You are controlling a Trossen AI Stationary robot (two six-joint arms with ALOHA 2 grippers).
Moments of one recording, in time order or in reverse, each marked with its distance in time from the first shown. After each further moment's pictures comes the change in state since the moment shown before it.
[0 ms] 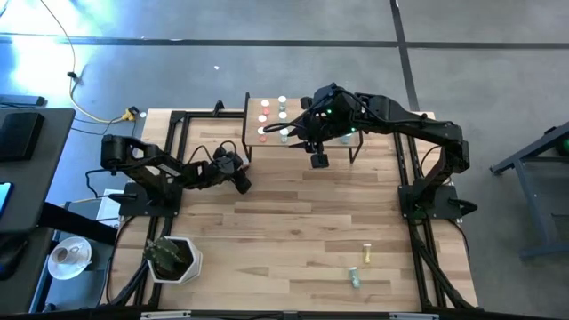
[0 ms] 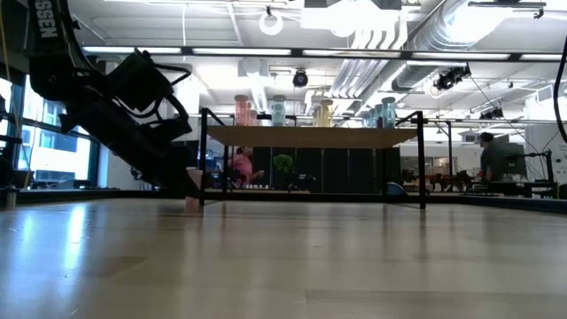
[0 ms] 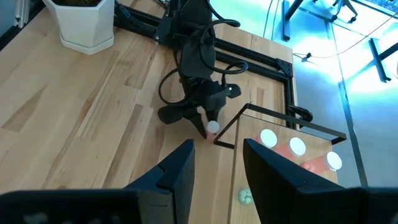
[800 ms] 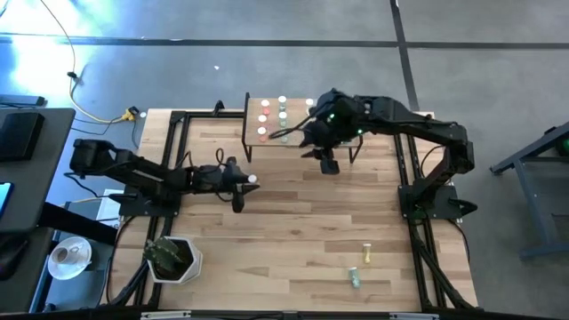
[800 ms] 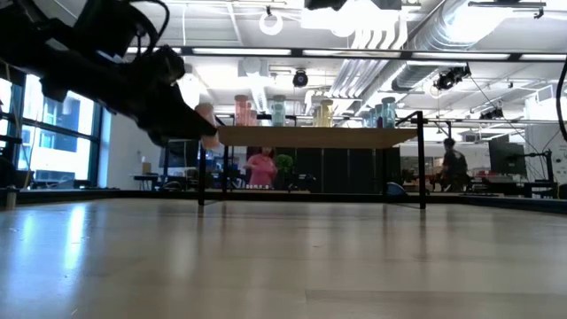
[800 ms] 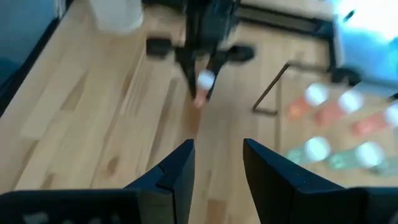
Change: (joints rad) left arm -0.207 -0.289 0.000 0.000 0.240 -0.009; right arm 0.003 -0.039 -0.046 -0.131 -0.072 0.108
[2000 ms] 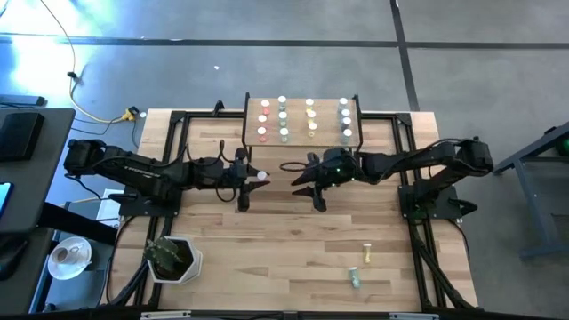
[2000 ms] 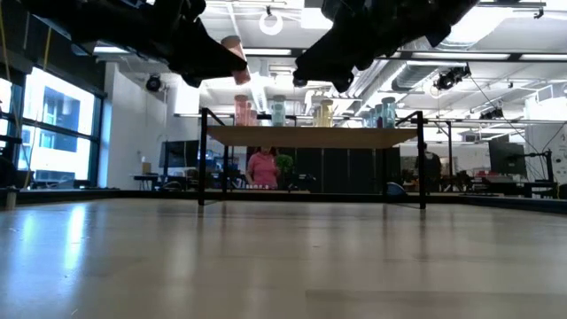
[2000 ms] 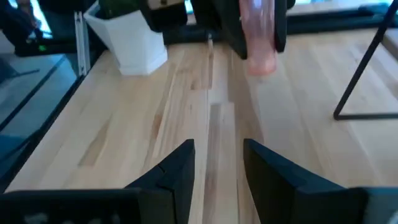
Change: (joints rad) left arm -0.043 -0.078 0.256 -0.202 0.014 0.273; right arm 0.134 -0.154 -0.972 1.148 -0.004 0.385
